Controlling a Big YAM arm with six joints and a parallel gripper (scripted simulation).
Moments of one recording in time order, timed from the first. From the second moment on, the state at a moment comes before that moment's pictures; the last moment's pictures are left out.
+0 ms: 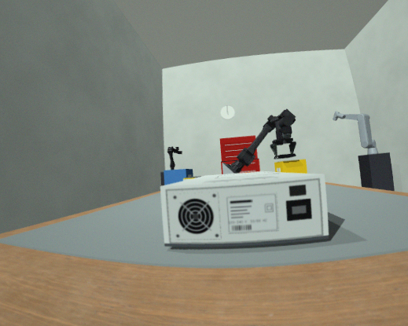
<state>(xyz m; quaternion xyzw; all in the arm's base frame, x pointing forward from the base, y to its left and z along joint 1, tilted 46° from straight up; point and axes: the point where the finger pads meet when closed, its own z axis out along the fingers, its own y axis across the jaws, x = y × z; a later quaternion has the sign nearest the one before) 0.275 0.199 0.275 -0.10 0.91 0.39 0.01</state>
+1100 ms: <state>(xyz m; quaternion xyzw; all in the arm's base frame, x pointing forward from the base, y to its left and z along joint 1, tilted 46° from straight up) 0.219 0.218 0.300 -0.10 0.91 0.40 0.01</state>
